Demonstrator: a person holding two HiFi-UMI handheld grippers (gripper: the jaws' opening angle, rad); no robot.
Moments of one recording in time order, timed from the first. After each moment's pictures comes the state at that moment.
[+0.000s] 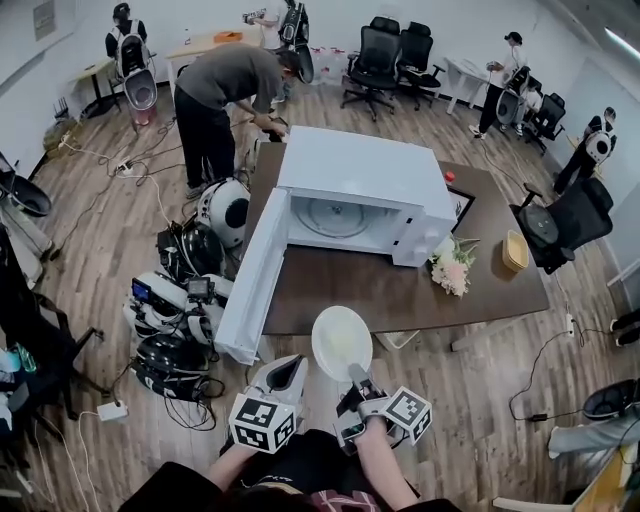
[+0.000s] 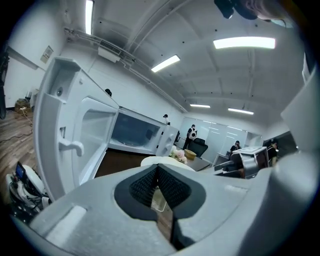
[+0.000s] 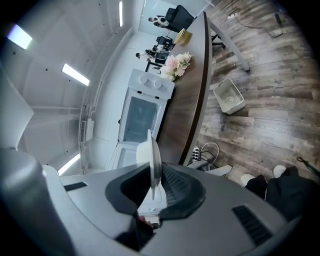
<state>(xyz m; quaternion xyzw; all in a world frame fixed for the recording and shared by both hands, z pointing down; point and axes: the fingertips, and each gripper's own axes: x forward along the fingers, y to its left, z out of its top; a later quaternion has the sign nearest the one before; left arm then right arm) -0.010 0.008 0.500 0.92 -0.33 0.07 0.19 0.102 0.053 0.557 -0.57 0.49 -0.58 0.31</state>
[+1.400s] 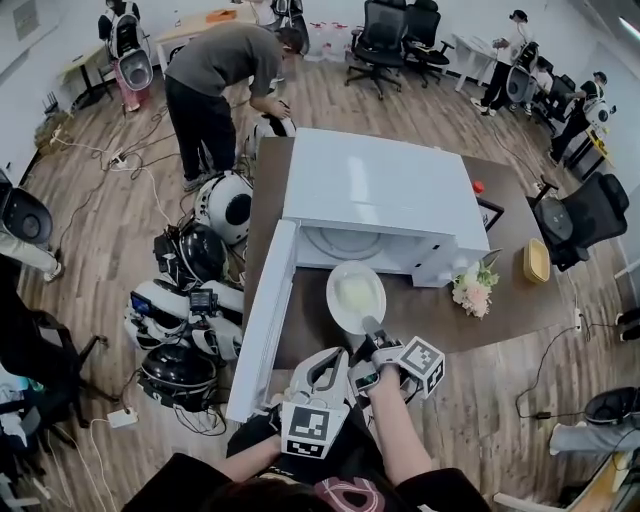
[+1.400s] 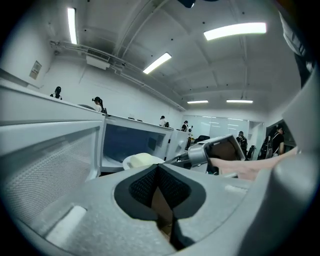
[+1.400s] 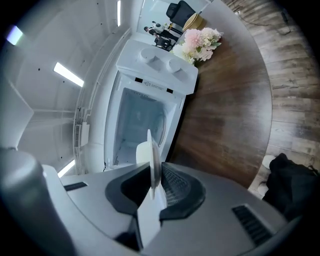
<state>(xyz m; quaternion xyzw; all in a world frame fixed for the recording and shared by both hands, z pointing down) 0.058 -0.100 0.477 0.93 -0.34 0.08 0.12 0.152 -0.146 0.558 -0.58 0.47 -0.58 0.32</state>
